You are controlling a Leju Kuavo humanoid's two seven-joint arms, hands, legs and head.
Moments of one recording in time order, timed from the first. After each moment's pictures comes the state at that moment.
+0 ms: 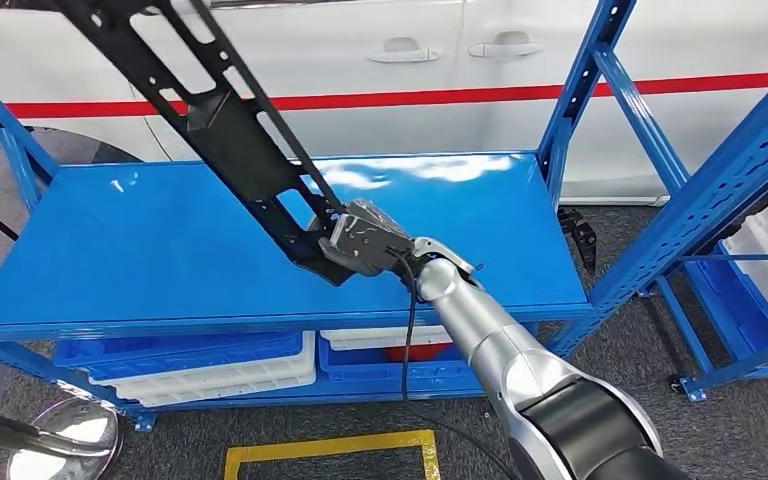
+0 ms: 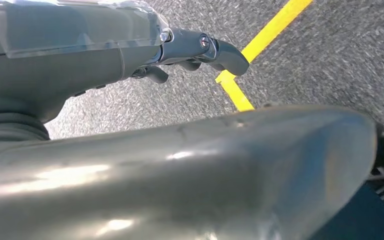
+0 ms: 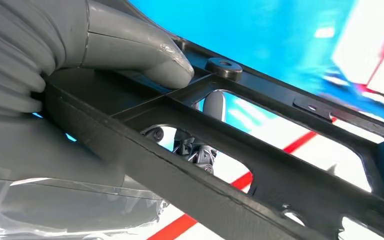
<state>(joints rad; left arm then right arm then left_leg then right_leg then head) -0.14 -0.22 0.92 -0.20 -1.44 0.06 -0.02 -0.85 0.22 0.30 -0.61 0.56 0.17 -0.55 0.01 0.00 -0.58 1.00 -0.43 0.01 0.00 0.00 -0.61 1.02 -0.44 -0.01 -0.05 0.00</state>
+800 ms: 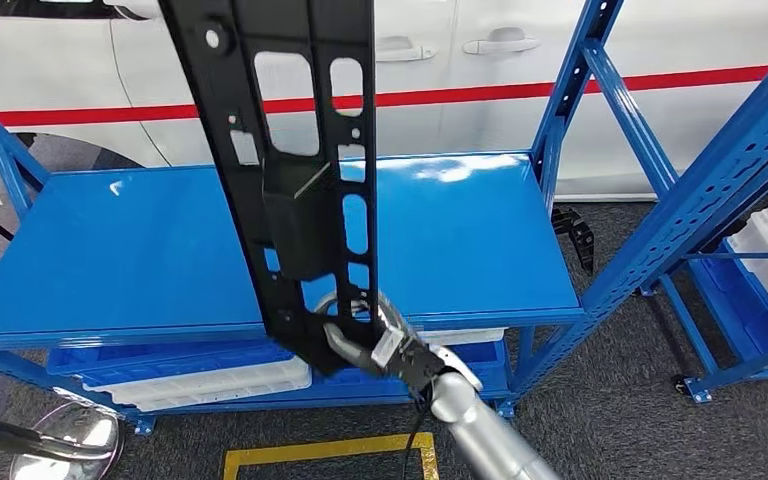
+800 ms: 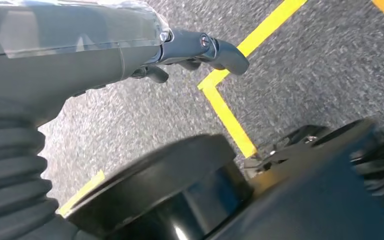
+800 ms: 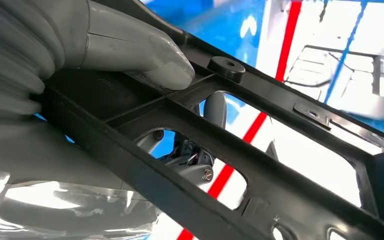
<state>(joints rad) -0.12 -0.22 0.93 -0.20 -1.43 0.10 -0.11 -0.31 0.13 0.47 -1.18 0.29 0.06 -0.61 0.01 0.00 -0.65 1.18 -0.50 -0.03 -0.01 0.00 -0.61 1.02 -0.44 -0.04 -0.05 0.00</state>
